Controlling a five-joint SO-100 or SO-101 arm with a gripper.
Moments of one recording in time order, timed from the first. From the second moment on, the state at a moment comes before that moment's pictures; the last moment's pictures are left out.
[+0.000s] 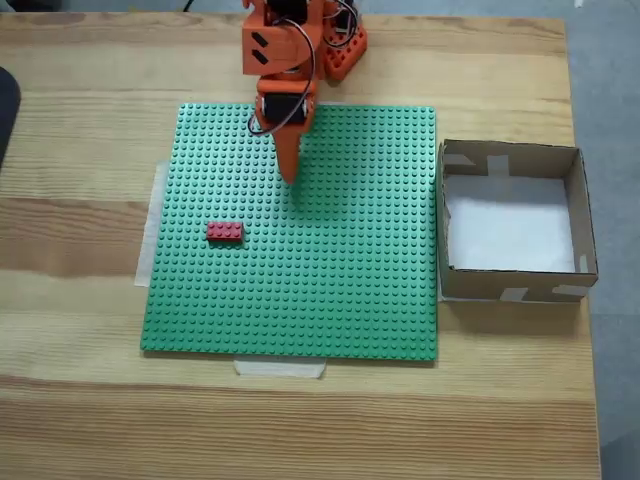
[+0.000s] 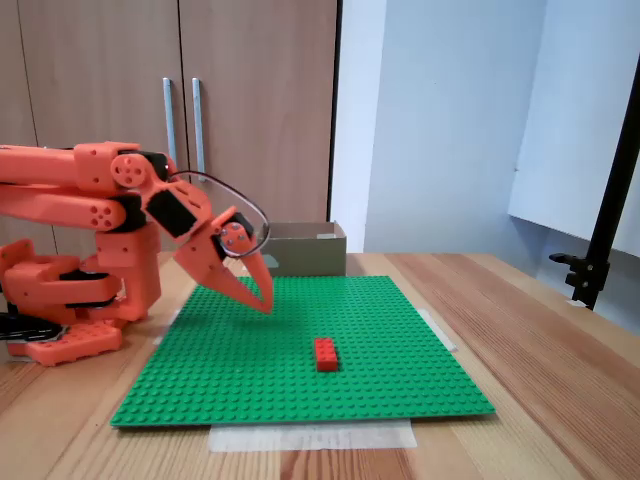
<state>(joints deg) -0.4 173.6 168.7 46.5 -4.7</state>
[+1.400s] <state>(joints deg) 9.3 106.4 101.7 77.4 -10.2</state>
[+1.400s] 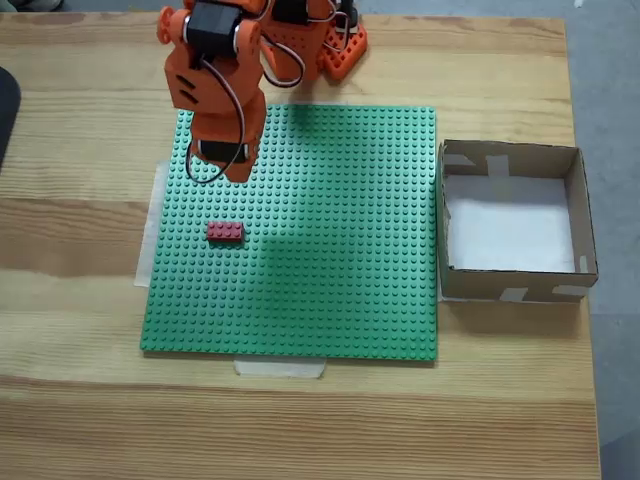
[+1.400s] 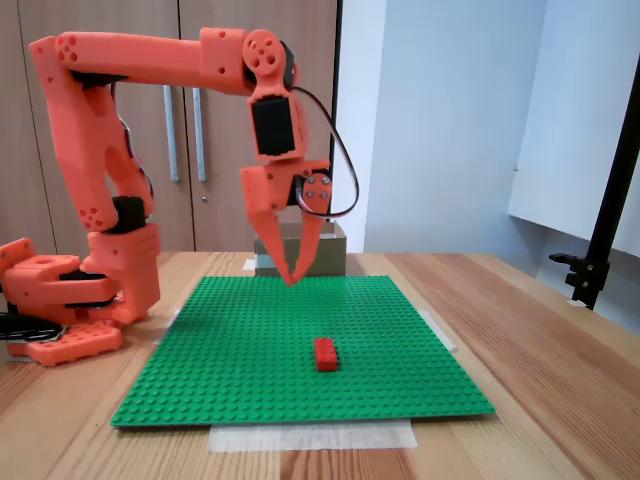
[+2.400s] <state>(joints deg) 13.9 91.7 98.7 71.0 -18.2</state>
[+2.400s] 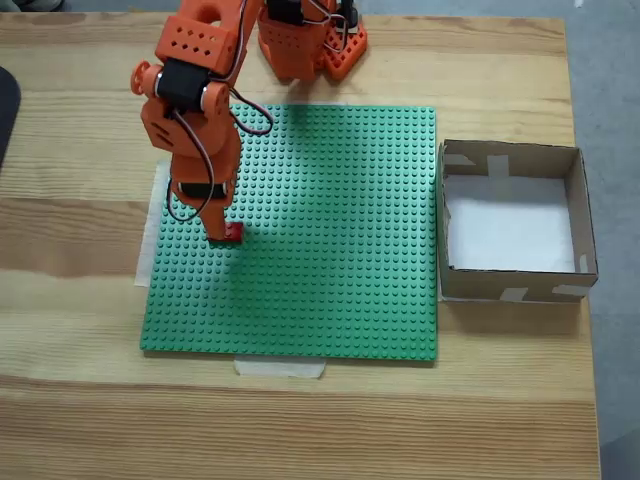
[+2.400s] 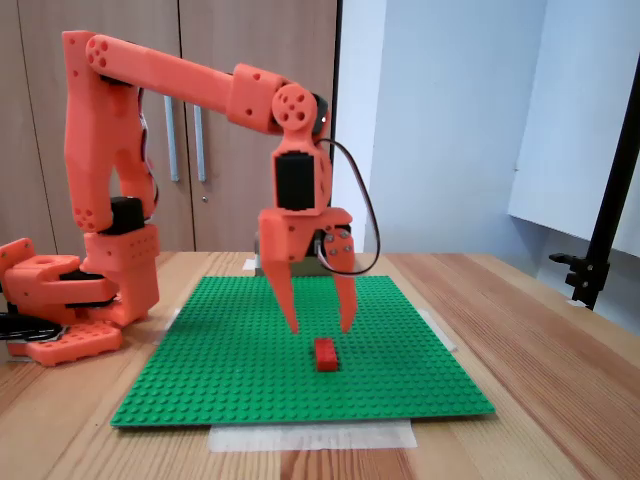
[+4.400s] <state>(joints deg) 13.1 86.0 101.2 61.1 -19.8</state>
